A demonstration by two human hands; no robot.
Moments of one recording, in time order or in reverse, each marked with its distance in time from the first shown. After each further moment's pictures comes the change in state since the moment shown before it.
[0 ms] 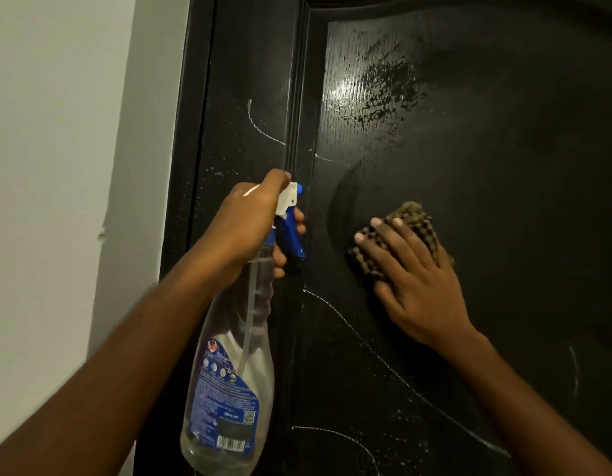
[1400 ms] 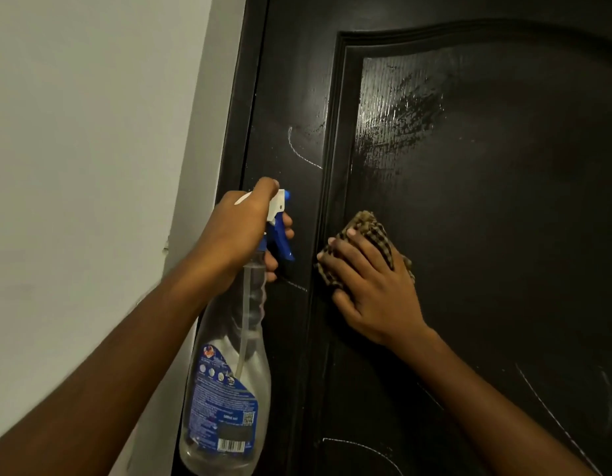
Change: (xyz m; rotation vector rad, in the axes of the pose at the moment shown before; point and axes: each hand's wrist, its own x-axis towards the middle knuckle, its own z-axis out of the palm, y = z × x) left_hand -0.007 0.005 -0.052 0.011 0.147 0.037; right_hand 0.055 -0.075 0.024 0.046 0.108 -0.138
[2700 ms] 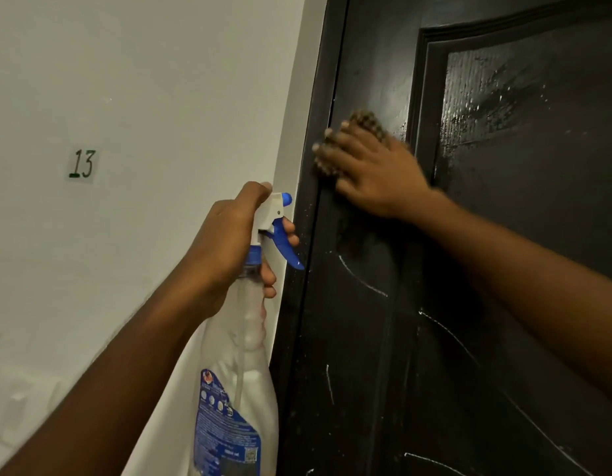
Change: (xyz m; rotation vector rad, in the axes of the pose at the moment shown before) left_hand -0.045 -0.002 -0.086 -0.047 0.084 -0.026; right_hand 0.207 -0.002 0.009 -0.039 -0.152 -0.167
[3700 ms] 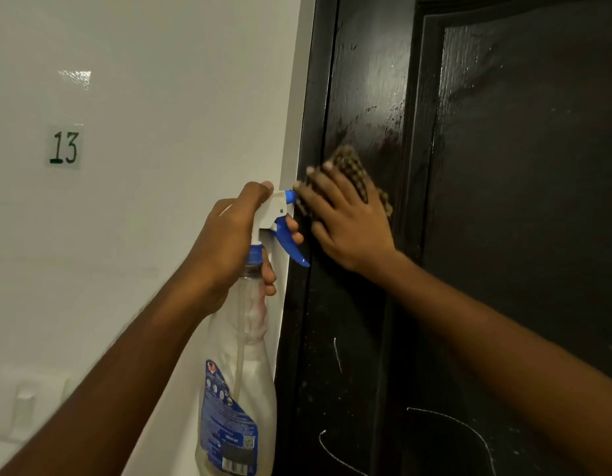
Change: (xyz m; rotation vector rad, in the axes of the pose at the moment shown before) left_hand 0.001 -0.013 -0.025 -0.041 -0.090 0.027; right_hand -0.057 -0.102 0.031 0.047 0.103 0.154
